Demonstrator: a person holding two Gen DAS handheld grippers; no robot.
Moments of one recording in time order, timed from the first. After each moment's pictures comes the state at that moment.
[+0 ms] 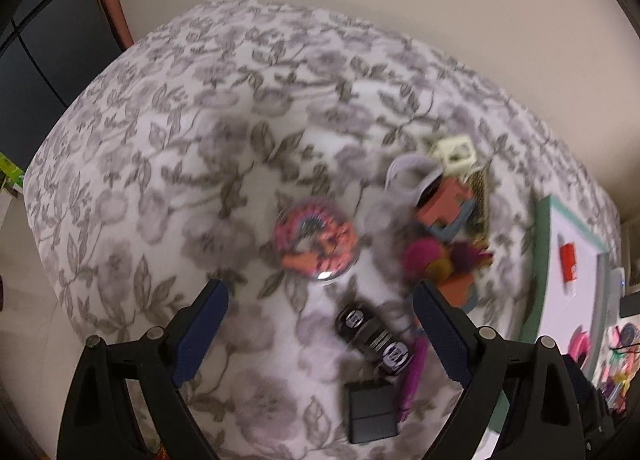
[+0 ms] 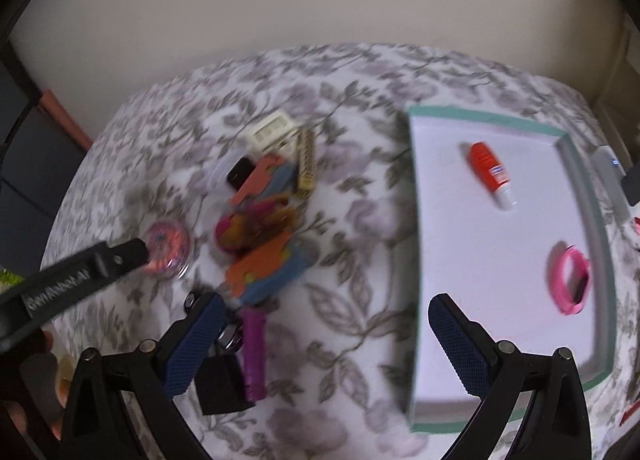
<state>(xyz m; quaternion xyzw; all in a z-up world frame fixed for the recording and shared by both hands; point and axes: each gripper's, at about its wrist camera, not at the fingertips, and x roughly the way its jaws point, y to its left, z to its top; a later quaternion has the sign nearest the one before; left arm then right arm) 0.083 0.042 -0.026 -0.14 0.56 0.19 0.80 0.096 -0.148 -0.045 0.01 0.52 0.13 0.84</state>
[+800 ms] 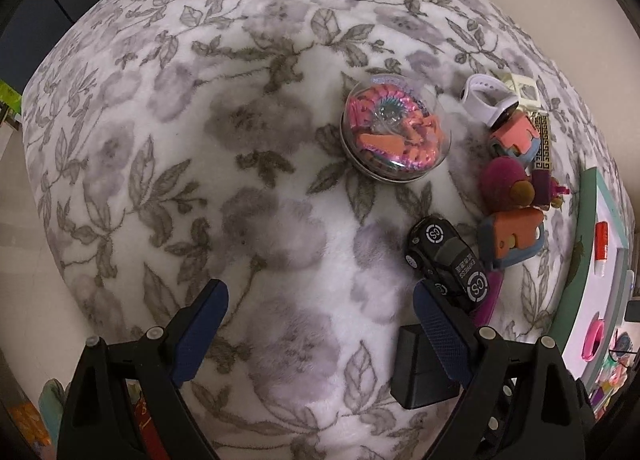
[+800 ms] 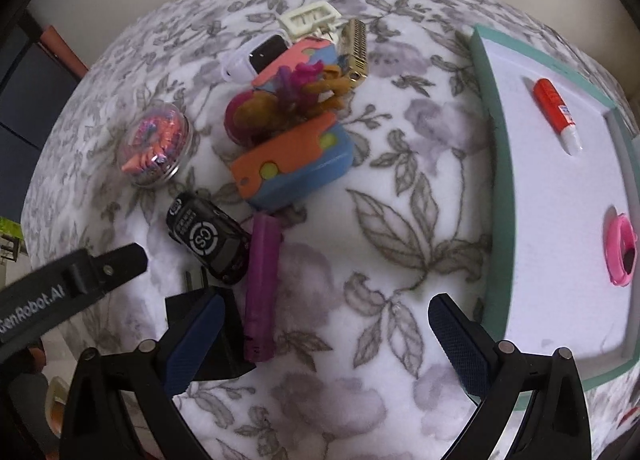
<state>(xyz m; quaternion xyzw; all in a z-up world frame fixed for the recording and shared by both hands) 0.034 0.071 -0.080 -0.21 0.62 0.21 0.73 0.079 -0.107 -0.108 -0.05 0.59 0.15 0.79</state>
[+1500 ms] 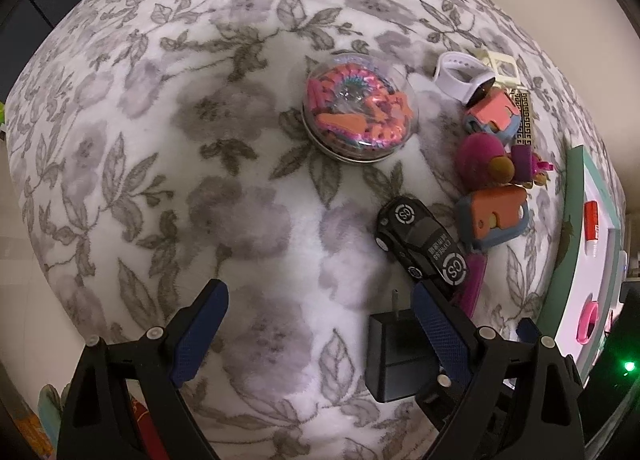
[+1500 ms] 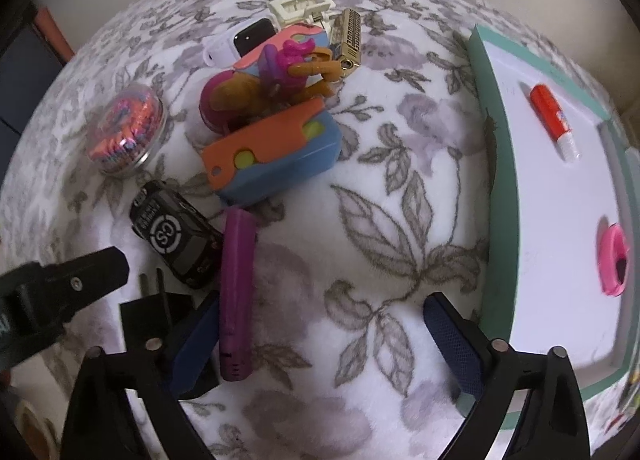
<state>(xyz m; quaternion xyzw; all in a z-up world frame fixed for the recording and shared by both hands) 0.050 0.054 -0.083 -0.22 0.63 0.17 0.72 0.087 -0.096 -0.127 -0.10 0.58 0.12 0.80</state>
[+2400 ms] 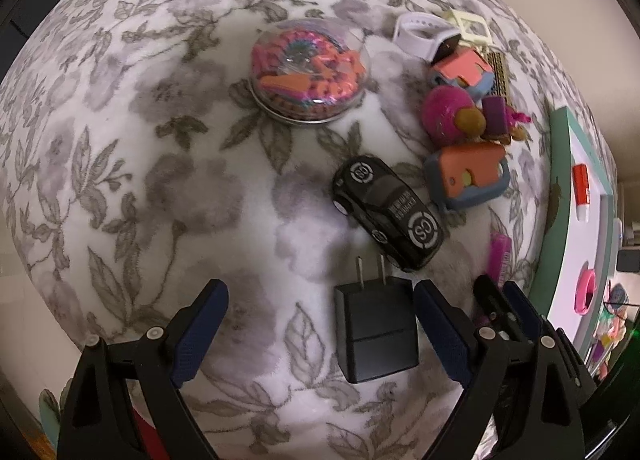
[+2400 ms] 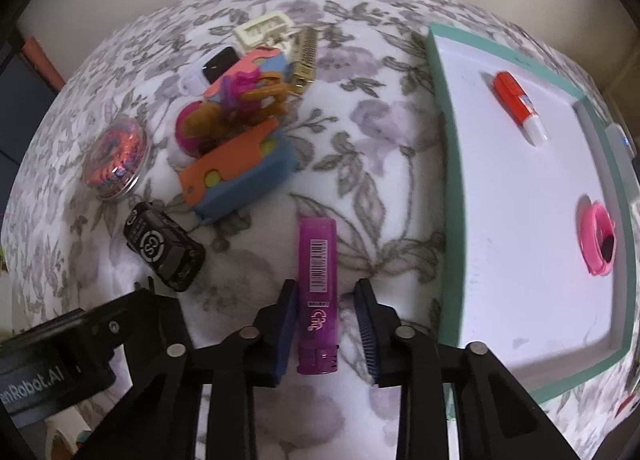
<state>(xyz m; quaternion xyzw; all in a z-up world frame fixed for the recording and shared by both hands) 0.049 0.019 -0.100 -0.21 0.65 0.13 0.72 0.089 -0.131 -0.108 -0.04 0.58 0.10 0.81</state>
